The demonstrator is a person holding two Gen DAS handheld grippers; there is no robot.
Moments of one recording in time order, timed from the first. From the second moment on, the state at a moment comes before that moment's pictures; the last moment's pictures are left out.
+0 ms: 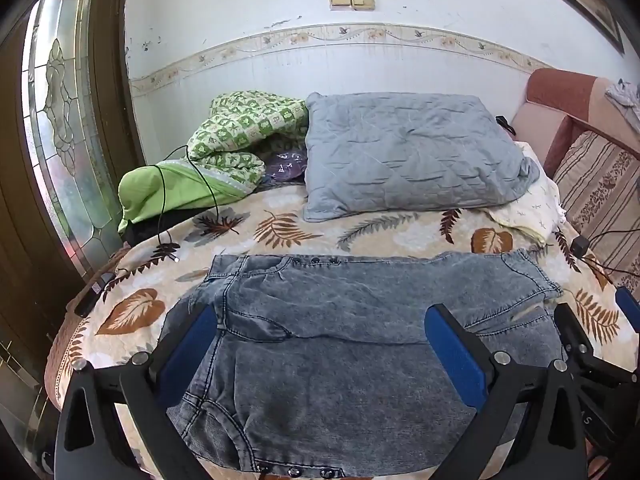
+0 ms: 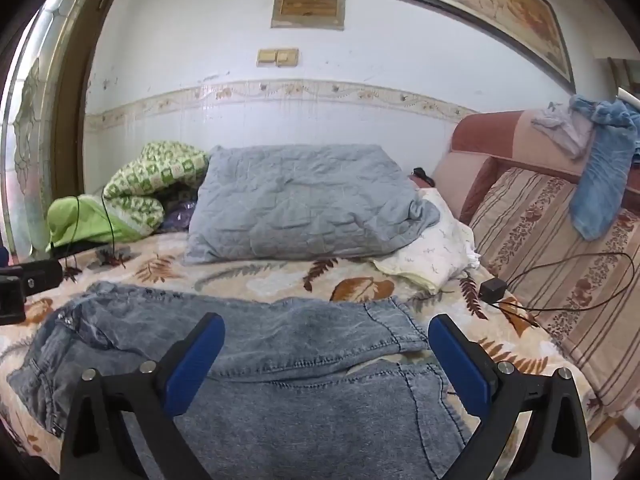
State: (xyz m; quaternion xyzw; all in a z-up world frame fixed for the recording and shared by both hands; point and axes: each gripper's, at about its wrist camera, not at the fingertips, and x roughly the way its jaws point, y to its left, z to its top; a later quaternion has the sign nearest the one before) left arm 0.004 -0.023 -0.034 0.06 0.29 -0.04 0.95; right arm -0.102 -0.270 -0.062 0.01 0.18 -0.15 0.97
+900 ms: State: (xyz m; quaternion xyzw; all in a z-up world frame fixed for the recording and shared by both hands) left arm 0.016 -0.026 -0.072 0.07 0.32 -0.04 0.94; right arm -0.048 -0.248 -0.085 -0.01 0.23 -0.17 0.96
